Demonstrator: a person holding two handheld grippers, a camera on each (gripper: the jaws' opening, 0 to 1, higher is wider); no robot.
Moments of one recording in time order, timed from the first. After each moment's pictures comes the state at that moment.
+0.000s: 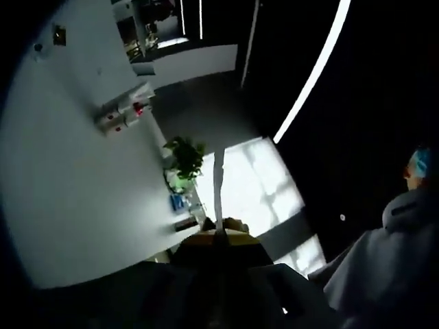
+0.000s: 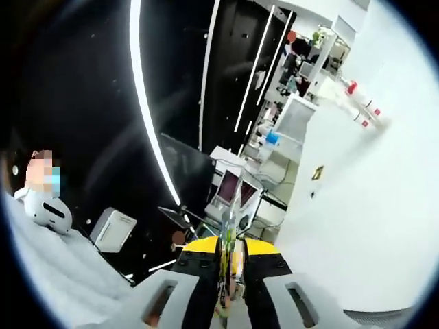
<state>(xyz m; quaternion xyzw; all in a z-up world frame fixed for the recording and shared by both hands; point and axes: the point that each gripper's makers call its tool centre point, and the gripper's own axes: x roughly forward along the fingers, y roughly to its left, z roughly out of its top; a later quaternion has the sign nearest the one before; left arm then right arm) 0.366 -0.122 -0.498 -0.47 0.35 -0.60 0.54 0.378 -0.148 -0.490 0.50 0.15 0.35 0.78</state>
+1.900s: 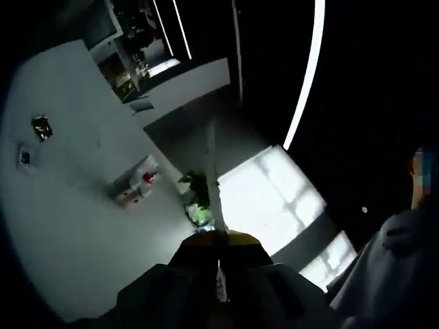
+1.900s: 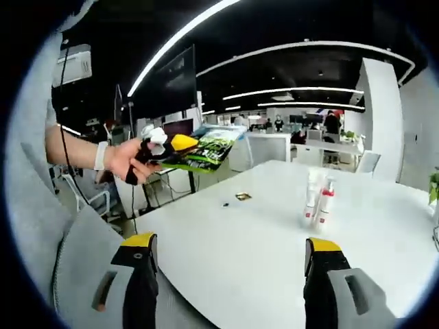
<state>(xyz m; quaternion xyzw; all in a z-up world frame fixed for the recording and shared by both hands) 0.518 -0.064 -0.448 -0.42 0.27 -0.56 0.66 0.375 -0.180 -0.522 -0.03 0.16 0.22 0.96</state>
